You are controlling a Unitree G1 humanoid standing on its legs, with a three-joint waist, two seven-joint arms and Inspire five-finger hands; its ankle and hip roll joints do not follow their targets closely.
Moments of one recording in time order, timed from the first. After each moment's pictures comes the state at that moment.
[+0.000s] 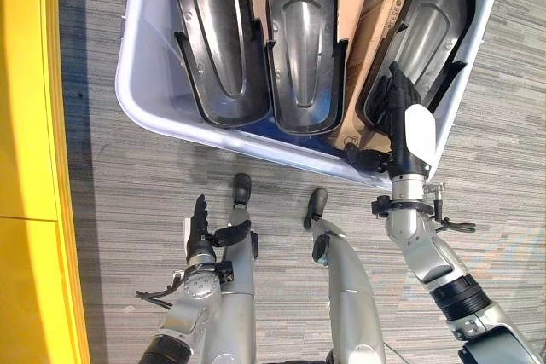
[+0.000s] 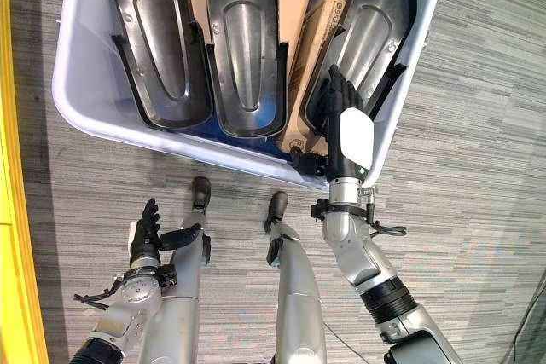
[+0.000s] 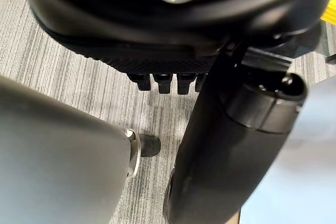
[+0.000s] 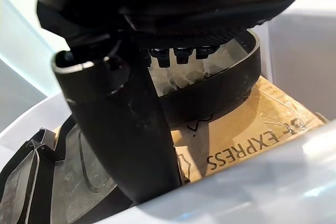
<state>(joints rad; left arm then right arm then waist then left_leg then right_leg) -0.06 0.35 -0.27 0.26 -0.38 0.02 0.53 -0.40 -0.45 0.34 0.05 -0.38 0.13 -0.59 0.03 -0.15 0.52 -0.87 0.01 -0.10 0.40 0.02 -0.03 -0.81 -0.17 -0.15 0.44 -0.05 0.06</state>
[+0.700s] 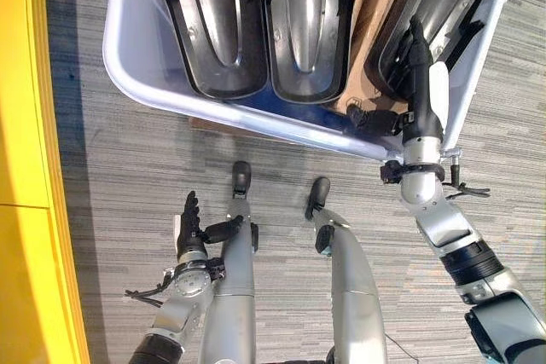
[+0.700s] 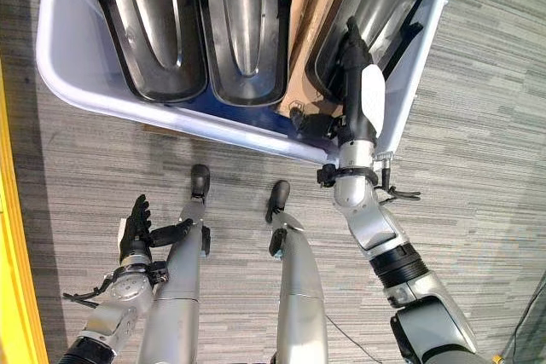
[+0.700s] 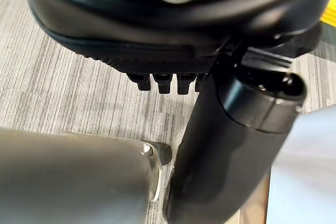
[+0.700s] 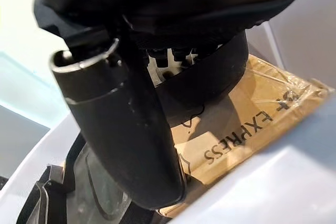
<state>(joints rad) -0.05 0.39 -0.25 0.23 -0.43 0.01 0.53 -0.64 -0.53 0.33 0.18 0.00 0.05 -0.58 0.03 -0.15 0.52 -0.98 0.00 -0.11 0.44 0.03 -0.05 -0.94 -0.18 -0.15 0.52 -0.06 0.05</state>
